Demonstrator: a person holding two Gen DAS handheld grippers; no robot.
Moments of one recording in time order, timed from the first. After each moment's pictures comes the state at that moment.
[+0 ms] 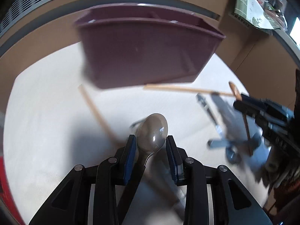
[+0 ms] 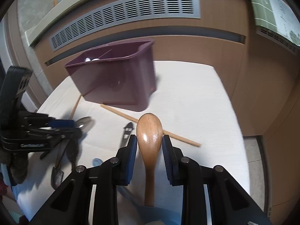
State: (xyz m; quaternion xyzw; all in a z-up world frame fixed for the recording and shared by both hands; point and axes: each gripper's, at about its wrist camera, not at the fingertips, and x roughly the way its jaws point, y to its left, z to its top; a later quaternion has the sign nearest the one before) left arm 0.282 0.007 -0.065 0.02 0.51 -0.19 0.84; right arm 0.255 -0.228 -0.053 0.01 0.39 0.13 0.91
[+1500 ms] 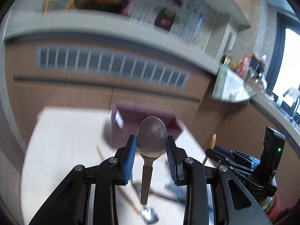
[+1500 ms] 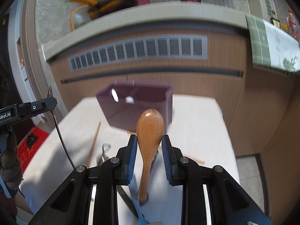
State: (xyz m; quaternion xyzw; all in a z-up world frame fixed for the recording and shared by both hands) left arm 0.206 0.058 0.093 -0.11 0.25 -0.19 0.94; right arm 0.211 -0.207 0.027 0.01 0.29 0.14 0.95
